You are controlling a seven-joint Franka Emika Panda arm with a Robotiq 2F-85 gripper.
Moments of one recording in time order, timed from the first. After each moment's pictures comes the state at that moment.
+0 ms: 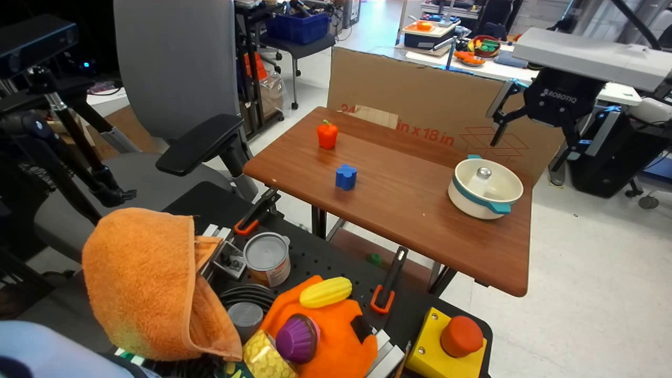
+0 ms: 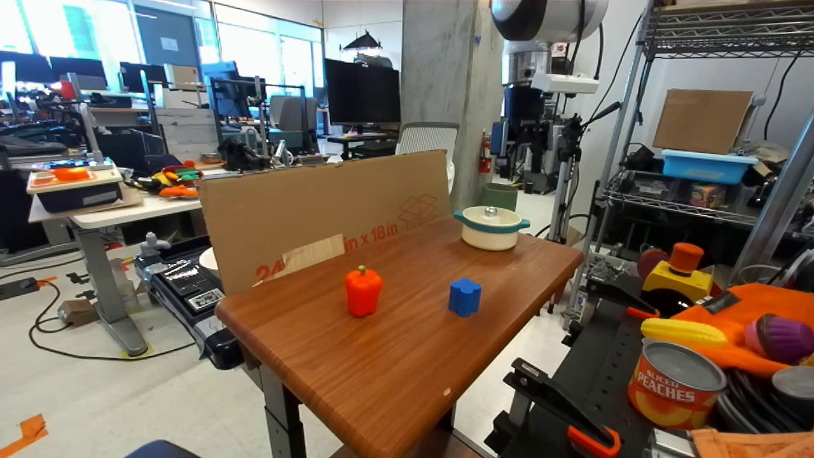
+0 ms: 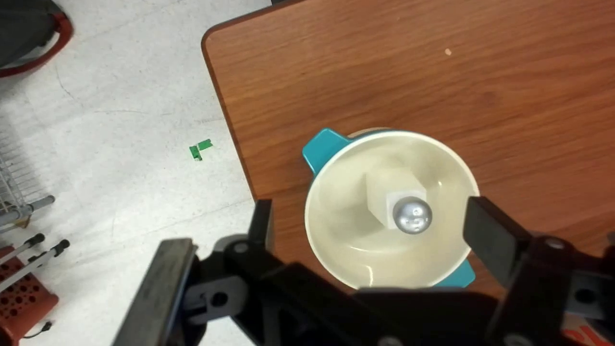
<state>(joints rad) -0.19 0.43 -0.19 -1.90 0.01 2.22 -0.13</state>
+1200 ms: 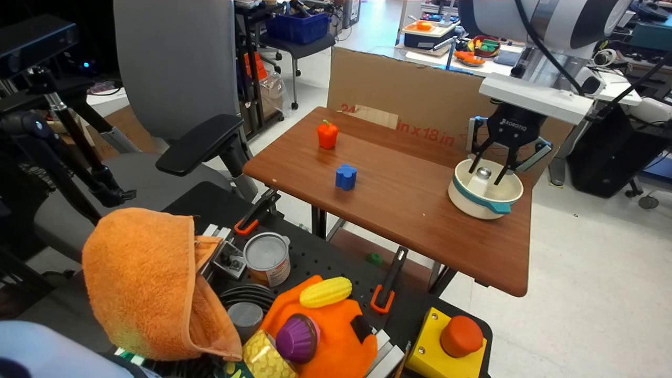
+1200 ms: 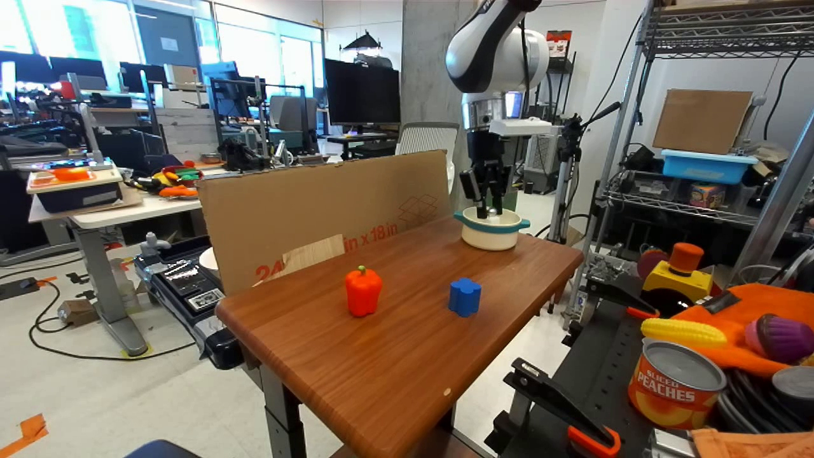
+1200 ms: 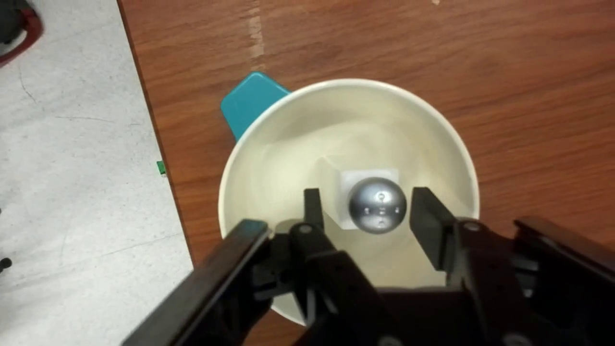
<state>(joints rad) -0.20 0.71 -0.11 -1.63 0.01 2.12 -0.13</state>
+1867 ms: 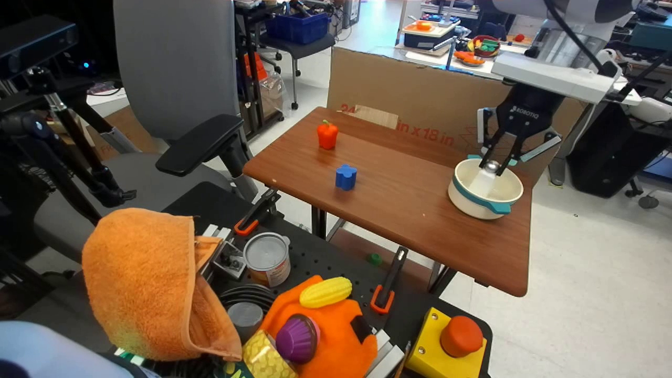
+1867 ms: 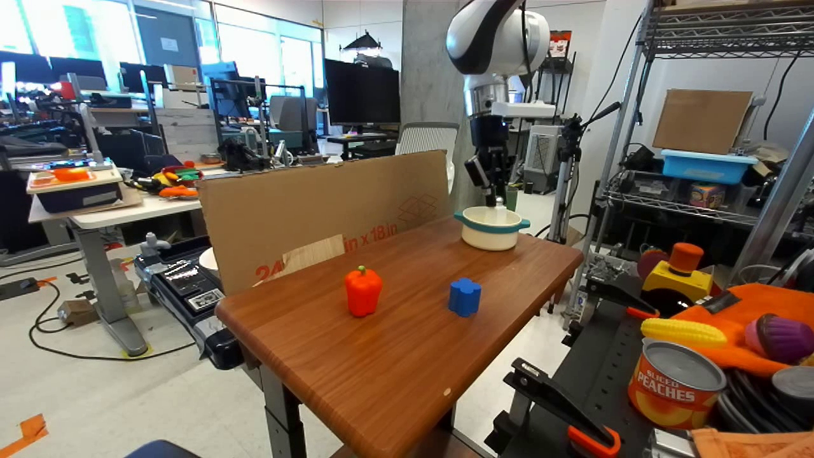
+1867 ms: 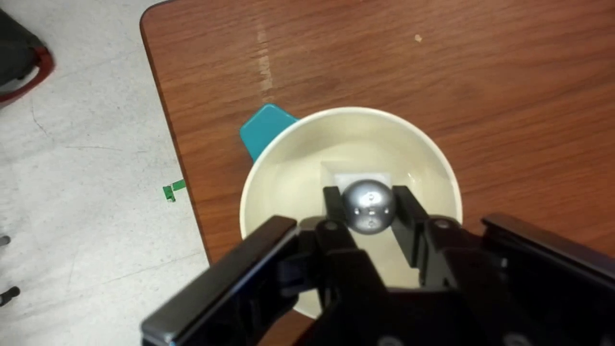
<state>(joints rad) -0.21 0.69 -0.12 -1.59 0.01 1.99 -0.11</state>
